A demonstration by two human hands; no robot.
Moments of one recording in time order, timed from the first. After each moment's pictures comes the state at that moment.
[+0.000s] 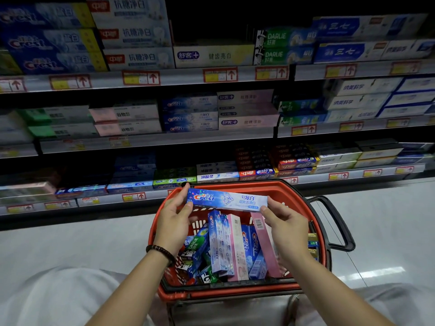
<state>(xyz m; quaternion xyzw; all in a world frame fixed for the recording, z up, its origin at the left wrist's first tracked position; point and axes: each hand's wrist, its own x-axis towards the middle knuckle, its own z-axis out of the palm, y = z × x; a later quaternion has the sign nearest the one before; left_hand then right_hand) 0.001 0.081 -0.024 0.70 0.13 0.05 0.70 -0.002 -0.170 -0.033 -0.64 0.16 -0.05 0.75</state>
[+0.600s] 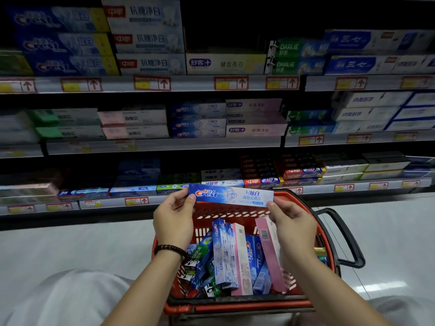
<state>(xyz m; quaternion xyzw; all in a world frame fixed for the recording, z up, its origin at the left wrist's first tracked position) 0.017 0.082 -0.010 0.68 0.23 0.20 0.67 0.019 -0.150 -0.009 -0.65 0.18 -0.11 0.73</state>
